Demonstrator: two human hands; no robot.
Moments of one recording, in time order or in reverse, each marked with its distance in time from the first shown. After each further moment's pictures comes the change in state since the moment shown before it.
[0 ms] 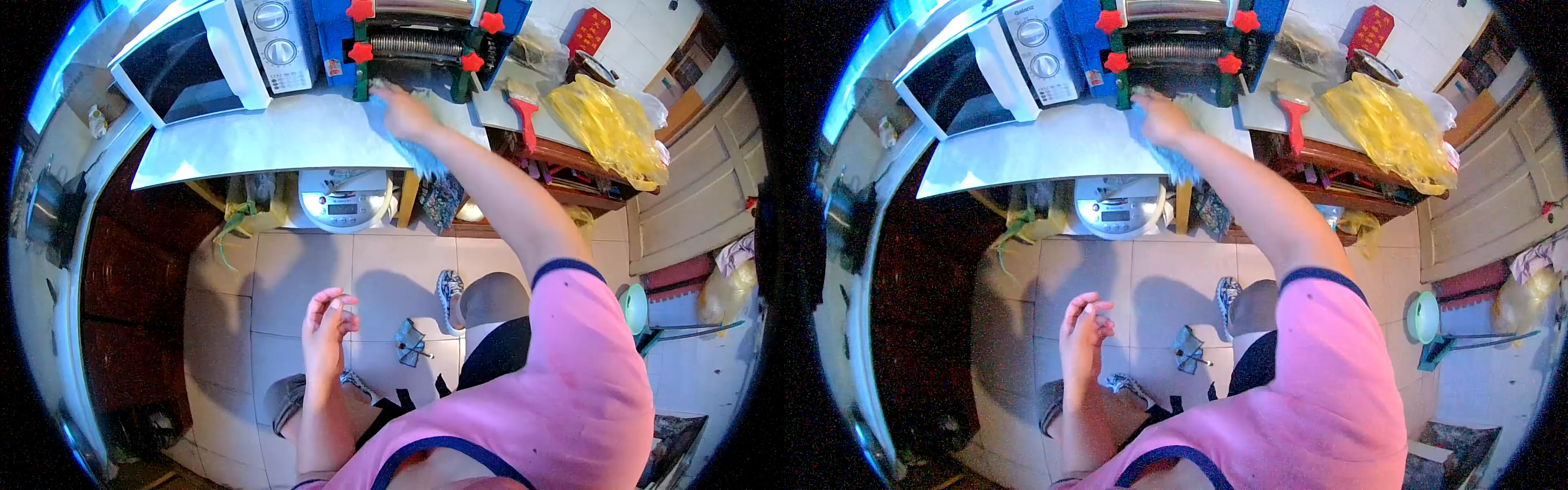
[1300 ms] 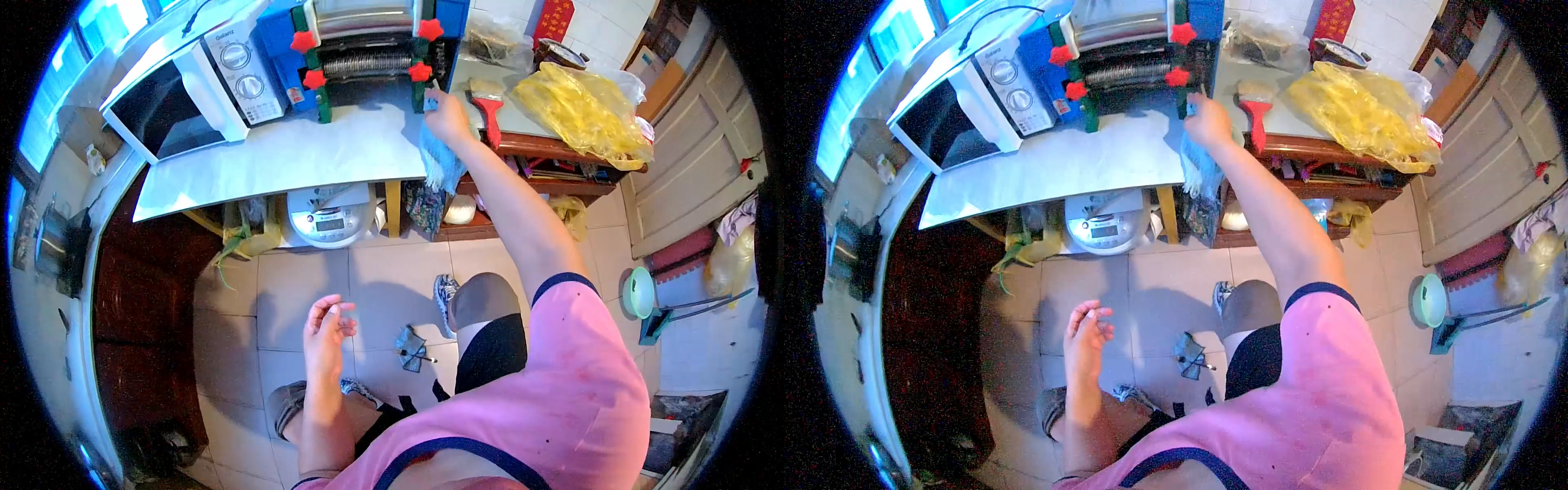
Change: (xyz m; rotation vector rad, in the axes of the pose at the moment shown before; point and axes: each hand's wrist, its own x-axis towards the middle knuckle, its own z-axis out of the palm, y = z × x) left_hand 0.001 -0.016 0.011 0.026 -0.054 -0.023; right_hand -0.038 0.064 -0.095 -0.054 0.294 0.347
